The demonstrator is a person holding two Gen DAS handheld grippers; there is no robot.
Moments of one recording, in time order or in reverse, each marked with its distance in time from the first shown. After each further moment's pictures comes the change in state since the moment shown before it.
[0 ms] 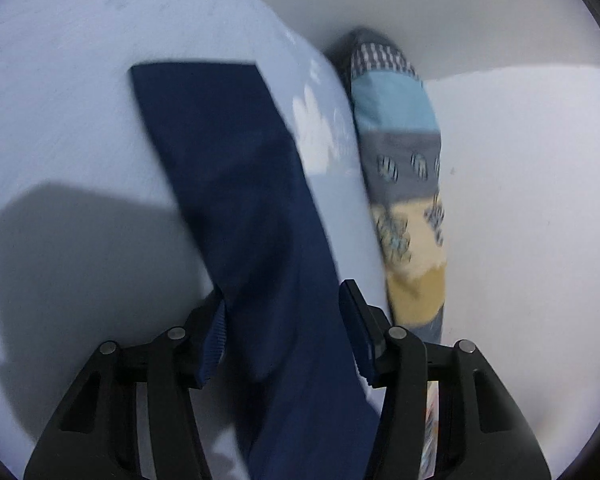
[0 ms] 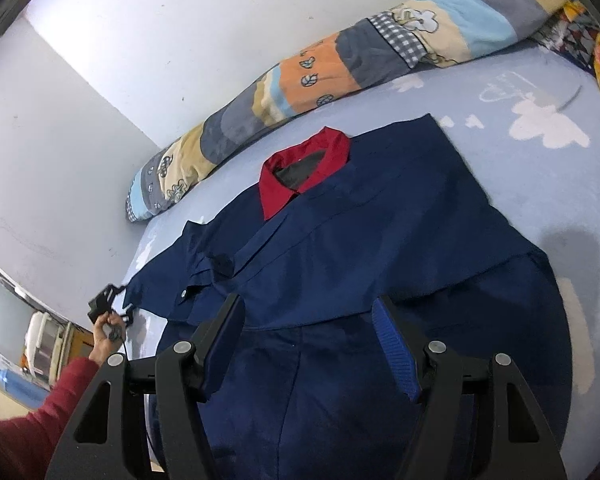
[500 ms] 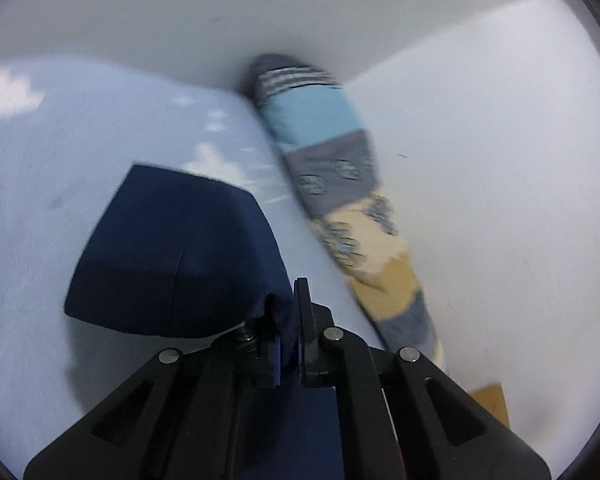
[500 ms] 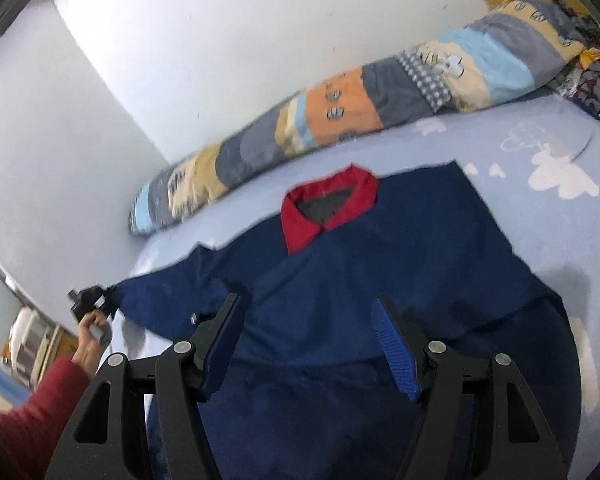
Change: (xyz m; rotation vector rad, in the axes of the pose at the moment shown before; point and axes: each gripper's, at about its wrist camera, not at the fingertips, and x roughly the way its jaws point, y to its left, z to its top) left arm -0.051 -0.116 -0.011 0.320 -0.054 -0.049; right arm -0.012 0.042 0.011 -0.045 -0.176 -0.011
